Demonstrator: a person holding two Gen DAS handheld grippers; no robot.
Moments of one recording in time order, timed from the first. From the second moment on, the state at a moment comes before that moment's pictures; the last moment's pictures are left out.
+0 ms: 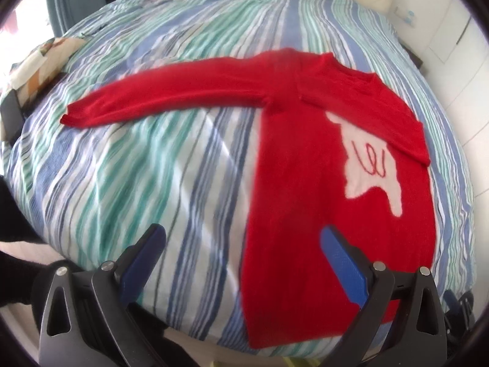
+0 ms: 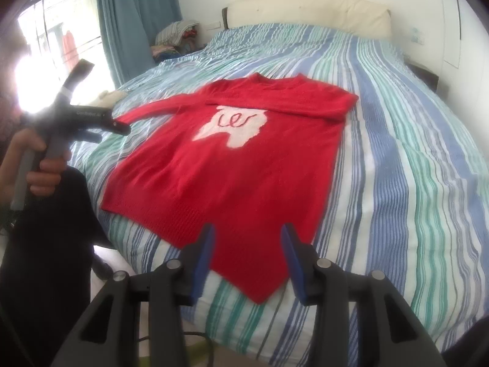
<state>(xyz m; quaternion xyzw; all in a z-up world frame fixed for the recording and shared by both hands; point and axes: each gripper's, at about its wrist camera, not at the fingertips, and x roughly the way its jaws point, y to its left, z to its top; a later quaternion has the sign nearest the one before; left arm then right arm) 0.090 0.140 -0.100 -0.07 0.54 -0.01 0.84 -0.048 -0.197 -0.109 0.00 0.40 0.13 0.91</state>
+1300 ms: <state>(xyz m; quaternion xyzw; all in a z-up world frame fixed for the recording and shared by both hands) 0.279 -0.072 0.043 0.07 0.41 -0.23 0.88 -0.037 -0.213 -0.117 0.05 0.41 0.14 0.90</state>
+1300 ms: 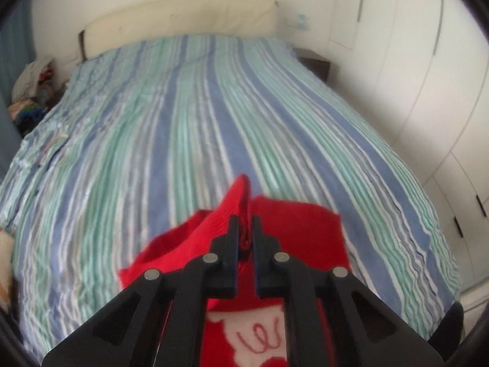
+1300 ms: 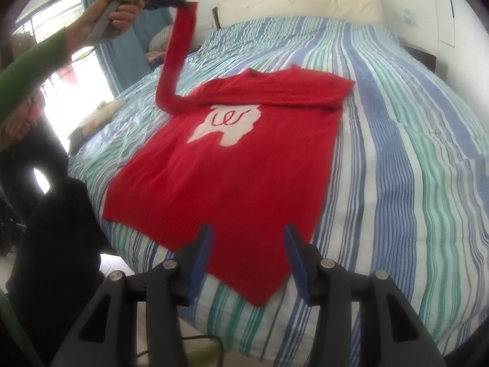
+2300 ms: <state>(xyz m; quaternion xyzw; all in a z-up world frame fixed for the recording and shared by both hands) 0.252 0.091 -0.175 -0.01 0.50 -0.04 0.87 0.001 -0.245 -0.111 0.11 0.46 0.11 0.88</state>
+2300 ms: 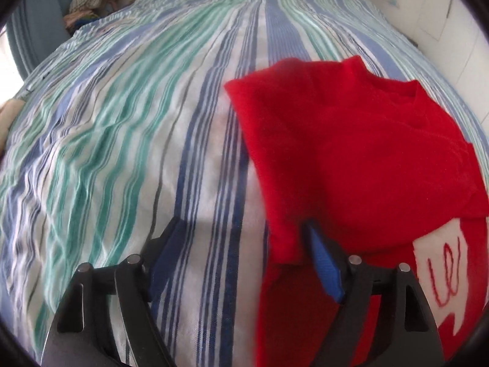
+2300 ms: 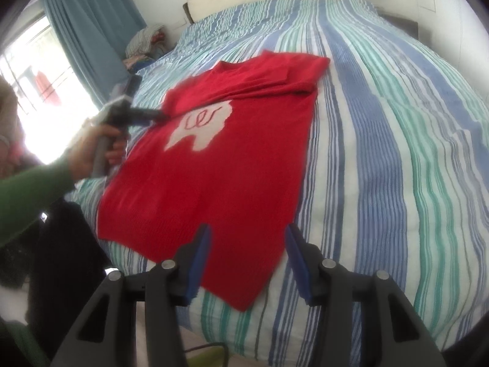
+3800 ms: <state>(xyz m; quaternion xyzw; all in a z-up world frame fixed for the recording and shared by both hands) 0.216 0.080 -0.132 0.00 0.49 -0.08 0.87 0.246 -0.267 -0.151 0.21 0.53 0.10 0.82</state>
